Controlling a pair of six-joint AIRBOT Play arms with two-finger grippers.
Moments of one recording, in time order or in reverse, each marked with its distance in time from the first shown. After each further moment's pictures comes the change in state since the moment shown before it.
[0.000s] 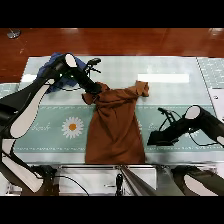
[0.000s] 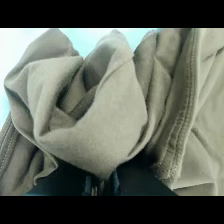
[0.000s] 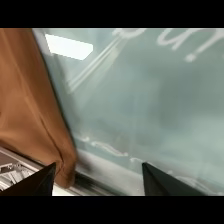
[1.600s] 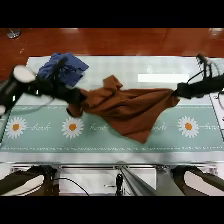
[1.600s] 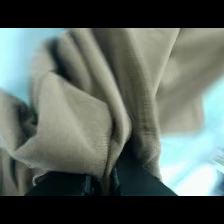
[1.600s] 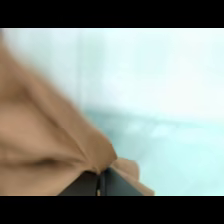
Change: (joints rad) left arm 0.174 0.675 -0.703 -0.313 0.087 -0.006; right arm -0.298 -0.124 0.633 -0.033 -0.087 -0.052
